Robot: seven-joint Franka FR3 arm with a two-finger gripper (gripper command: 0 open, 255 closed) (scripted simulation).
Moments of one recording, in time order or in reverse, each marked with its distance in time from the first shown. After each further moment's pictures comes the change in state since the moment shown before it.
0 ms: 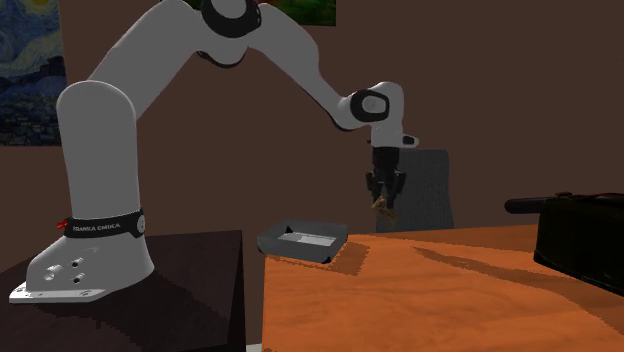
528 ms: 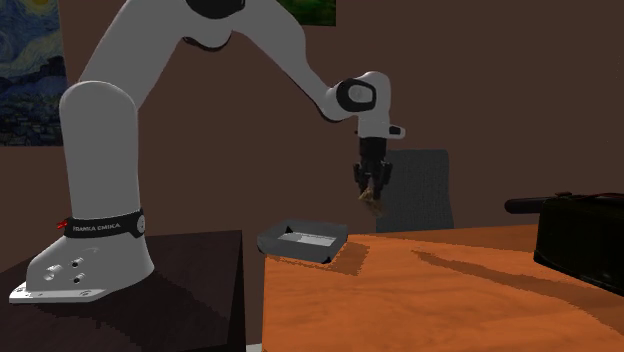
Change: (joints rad) arm 0.056 -0.152 -0.022 -0.175 -0.039 0.025 0.032
